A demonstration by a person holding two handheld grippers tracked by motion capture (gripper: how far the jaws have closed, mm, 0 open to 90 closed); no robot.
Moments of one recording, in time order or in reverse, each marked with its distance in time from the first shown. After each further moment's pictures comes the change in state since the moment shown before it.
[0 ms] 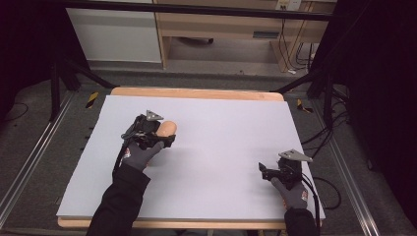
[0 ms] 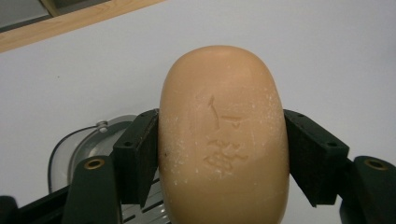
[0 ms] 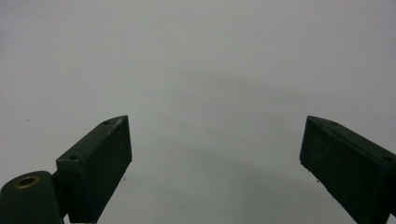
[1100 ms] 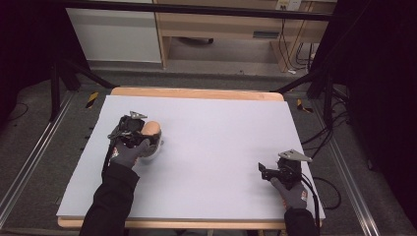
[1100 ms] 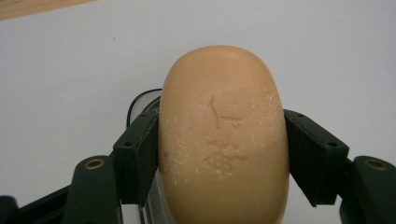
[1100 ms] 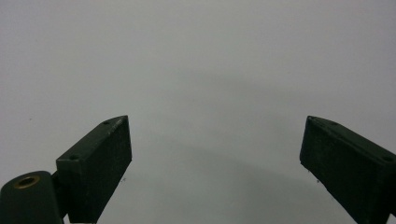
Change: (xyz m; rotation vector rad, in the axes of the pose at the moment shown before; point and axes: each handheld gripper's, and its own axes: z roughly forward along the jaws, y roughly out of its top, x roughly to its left) left arm 0.042 -0.022 0.007 0.055 0.088 -0.091; right arm 0.001 0.000 0.001 0.001 0.001 -0.005
